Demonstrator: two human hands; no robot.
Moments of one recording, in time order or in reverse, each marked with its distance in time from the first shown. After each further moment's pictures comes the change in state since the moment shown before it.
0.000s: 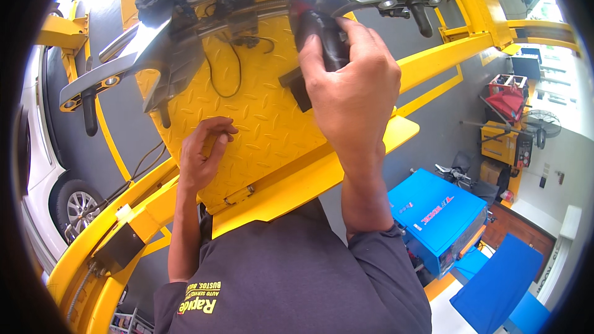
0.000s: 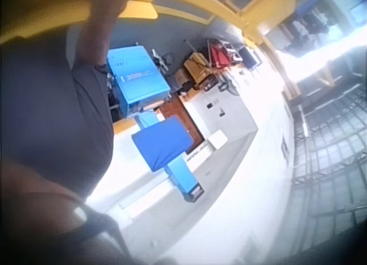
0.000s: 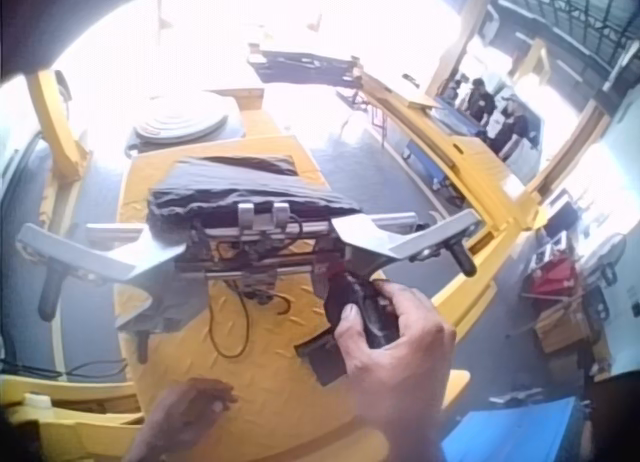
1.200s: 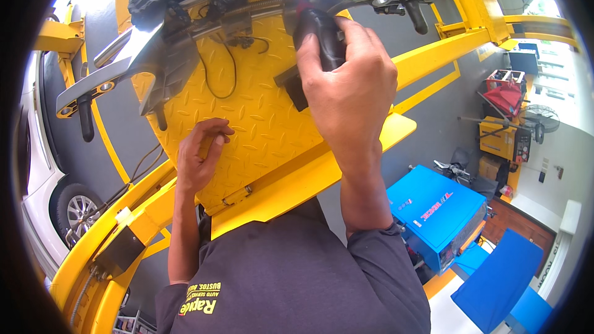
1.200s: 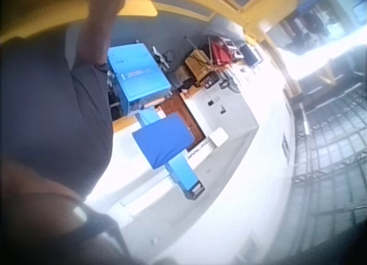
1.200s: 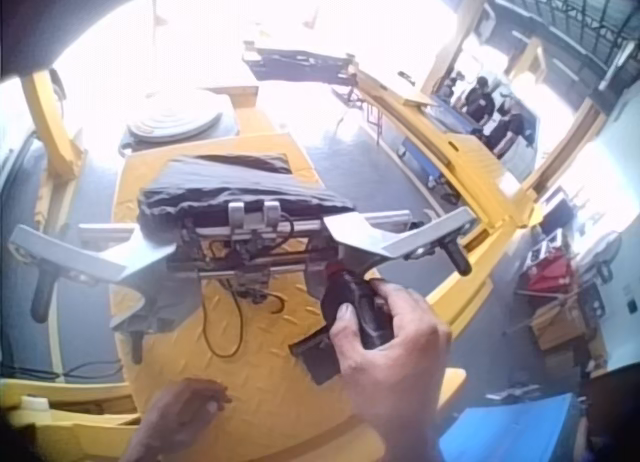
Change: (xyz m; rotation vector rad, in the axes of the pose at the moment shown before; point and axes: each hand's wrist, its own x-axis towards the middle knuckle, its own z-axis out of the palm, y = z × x) left_hand 0.000 0.000 0.000 0.024 0.010 0.015; right_hand 0.000 0.005 0.001 -0.030 0.024 0.003
